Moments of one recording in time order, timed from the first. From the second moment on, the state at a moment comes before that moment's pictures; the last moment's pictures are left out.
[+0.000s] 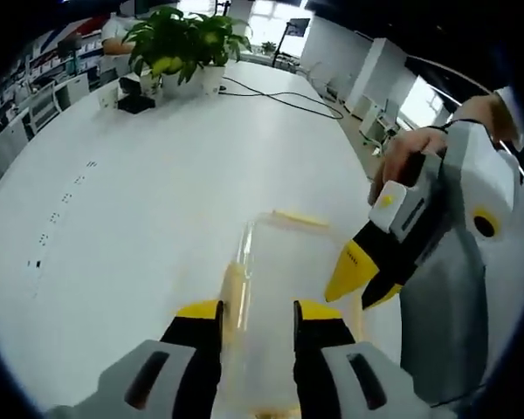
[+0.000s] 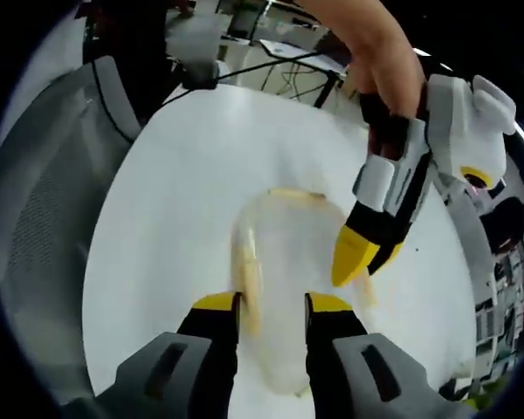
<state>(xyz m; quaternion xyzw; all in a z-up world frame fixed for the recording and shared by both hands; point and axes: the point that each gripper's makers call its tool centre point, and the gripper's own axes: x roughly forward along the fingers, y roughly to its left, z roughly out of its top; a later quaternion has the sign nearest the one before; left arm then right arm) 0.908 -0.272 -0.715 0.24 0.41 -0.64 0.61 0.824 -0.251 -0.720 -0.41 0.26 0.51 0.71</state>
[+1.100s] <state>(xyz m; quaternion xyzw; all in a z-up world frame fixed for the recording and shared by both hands) 0.899 -0.270 -0.723 0.24 0.45 -0.64 0.57 0.826 -0.250 -0.725 -0.46 0.23 0.47 0.72</state>
